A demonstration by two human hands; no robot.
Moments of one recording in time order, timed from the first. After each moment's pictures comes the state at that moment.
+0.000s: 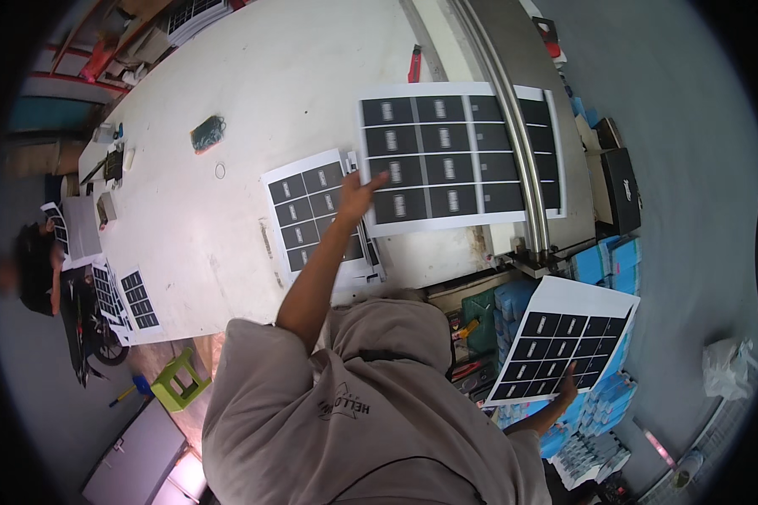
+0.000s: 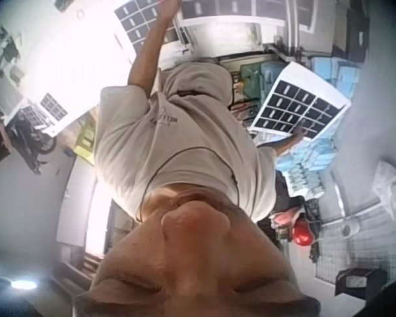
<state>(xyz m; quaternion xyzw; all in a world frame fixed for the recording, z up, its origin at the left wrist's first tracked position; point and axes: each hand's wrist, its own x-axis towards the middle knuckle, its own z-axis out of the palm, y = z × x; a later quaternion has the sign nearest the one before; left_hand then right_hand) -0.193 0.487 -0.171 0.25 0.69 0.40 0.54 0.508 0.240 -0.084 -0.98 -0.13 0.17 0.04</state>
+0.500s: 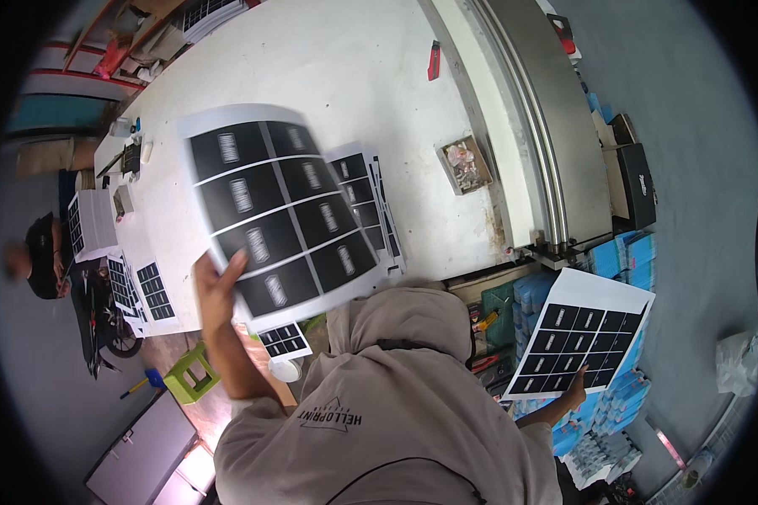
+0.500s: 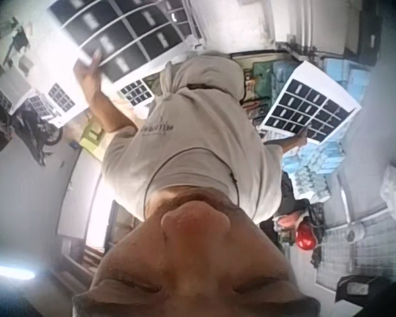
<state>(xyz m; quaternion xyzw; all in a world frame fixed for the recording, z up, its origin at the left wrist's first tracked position) -0.326 0.288 0.066 0.28 0.74 0.50 0.36 0.542 0.190 -0.114 -1.00 -0.04 0.03 -0.02</state>
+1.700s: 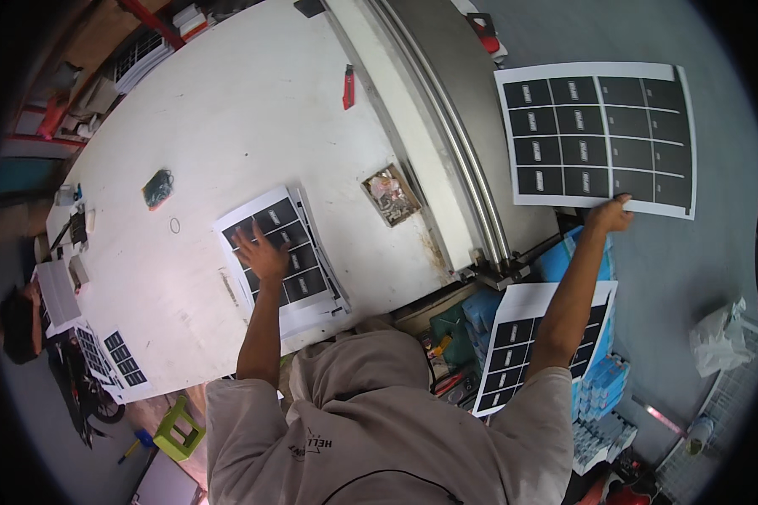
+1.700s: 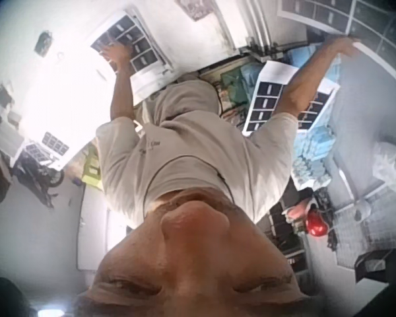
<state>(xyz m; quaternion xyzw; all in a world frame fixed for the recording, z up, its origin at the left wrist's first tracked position) -0.260 0.413 -0.271 0.43 0.90 0.04 0.05 0.392 0.721 -0.070 -0.67 -0.24 -0.02 0.70</state>
